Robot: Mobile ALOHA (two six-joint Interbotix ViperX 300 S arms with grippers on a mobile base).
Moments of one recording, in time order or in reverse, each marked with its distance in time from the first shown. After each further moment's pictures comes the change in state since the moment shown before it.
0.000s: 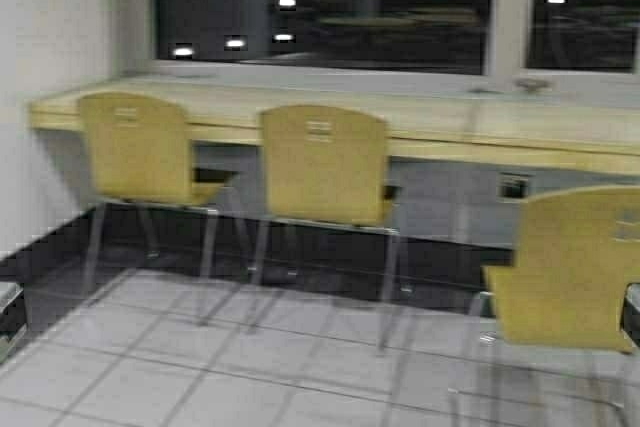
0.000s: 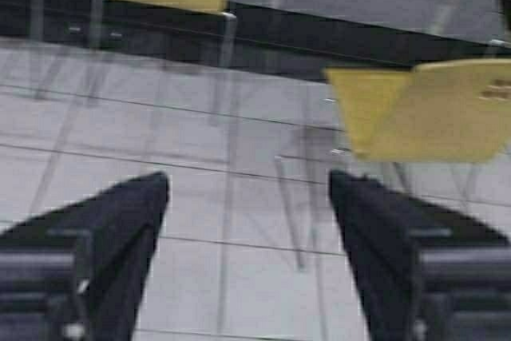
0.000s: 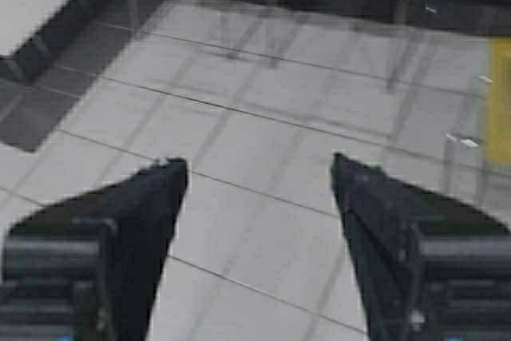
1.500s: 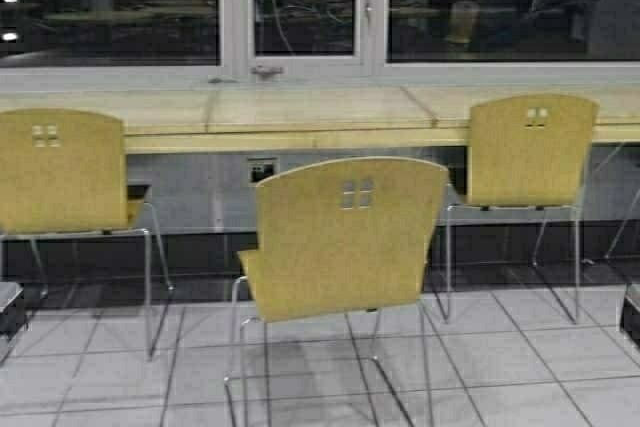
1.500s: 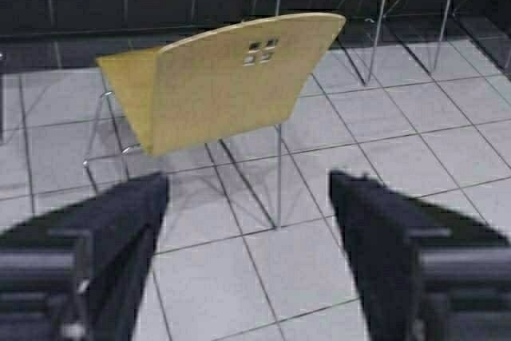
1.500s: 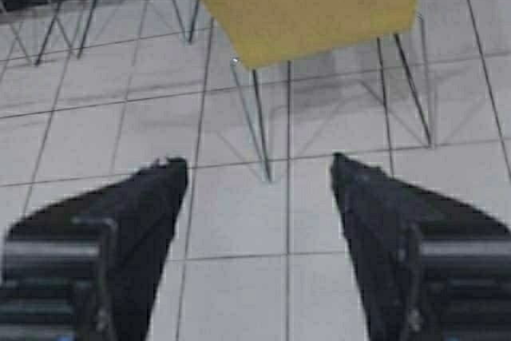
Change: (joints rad) left arm 0.000 0.002 0.000 -0.003 0.000 0.000; right arm 0.000 0.043 0.006 0.002 0.077 0.081
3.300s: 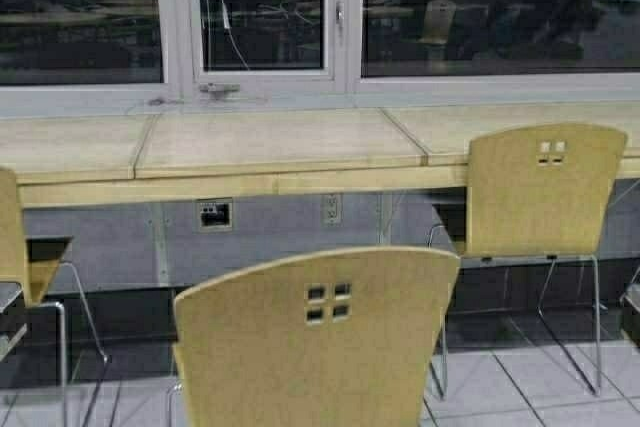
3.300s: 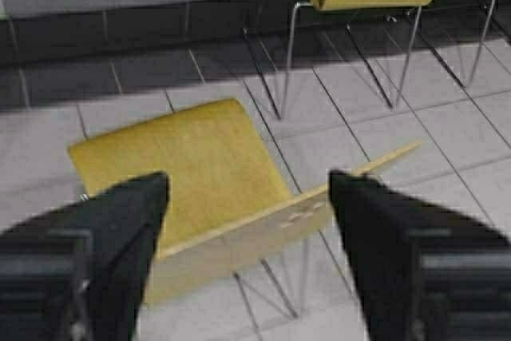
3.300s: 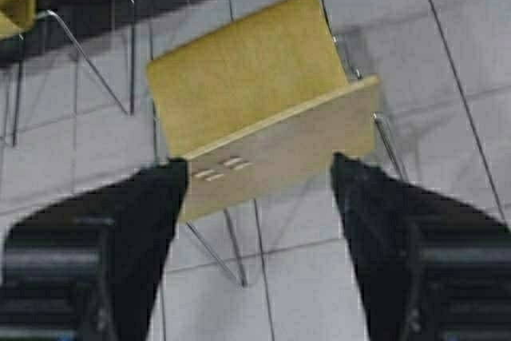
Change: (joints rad) left arm 0.000 0.103 -0.012 -0.023 0.031 -0.026; right arm -0.031 0.101 -0.038 0.012 0.072 0.095
